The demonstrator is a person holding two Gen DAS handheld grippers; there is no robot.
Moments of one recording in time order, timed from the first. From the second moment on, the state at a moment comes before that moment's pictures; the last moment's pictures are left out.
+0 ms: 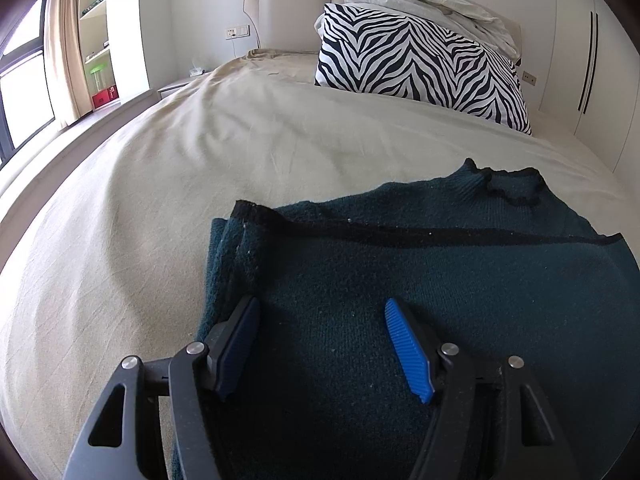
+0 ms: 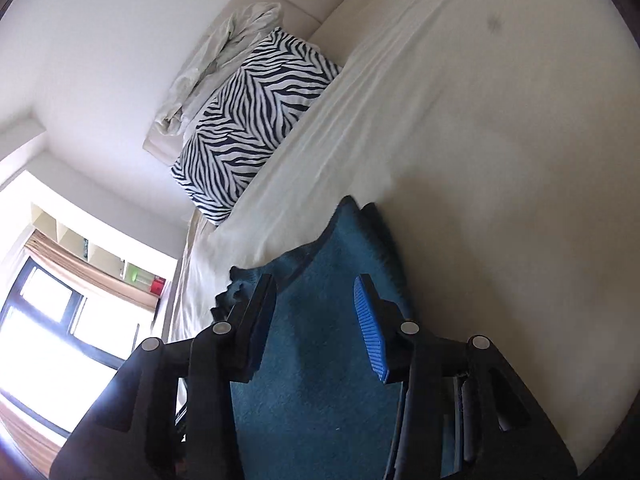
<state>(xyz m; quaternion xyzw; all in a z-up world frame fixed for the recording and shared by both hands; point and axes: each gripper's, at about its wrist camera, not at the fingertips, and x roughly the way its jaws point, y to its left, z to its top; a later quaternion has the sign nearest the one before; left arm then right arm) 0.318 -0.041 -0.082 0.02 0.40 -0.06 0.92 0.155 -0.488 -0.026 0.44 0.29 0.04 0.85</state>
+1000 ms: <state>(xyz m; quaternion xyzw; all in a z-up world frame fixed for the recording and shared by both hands) 0.271 -0.034 -0.055 -0.02 0.39 -0.06 0.92 0.035 -0.491 -0.065 0.45 0.30 0.00 0.84</state>
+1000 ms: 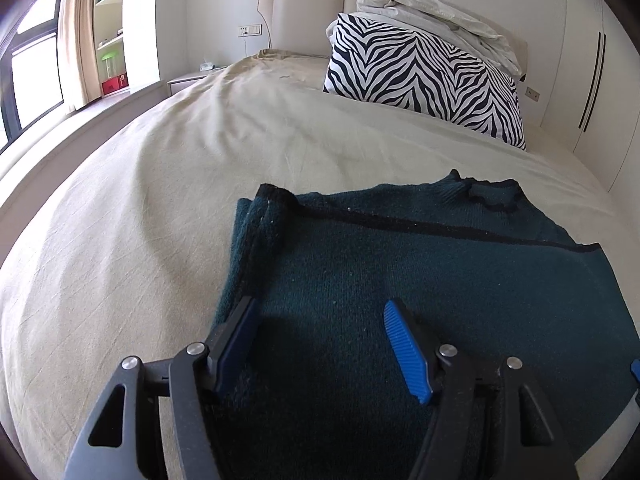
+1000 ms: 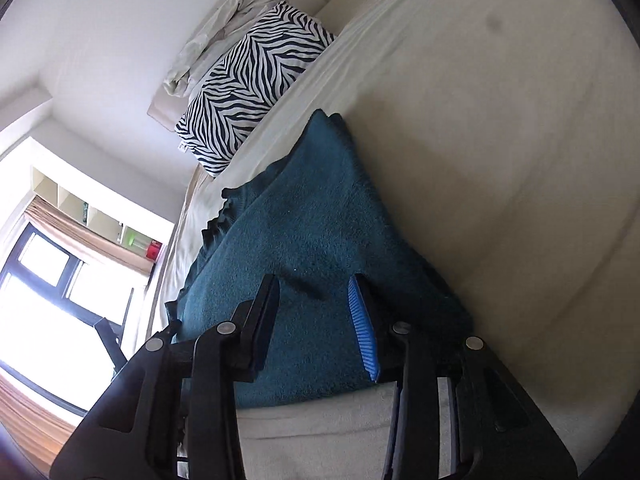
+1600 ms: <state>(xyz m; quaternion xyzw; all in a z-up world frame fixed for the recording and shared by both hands) 0.189 -0.068 -0.073 0.03 0.43 -0.10 0.89 0.009 -0.481 -0.084 0.52 0.31 0.03 0.79</state>
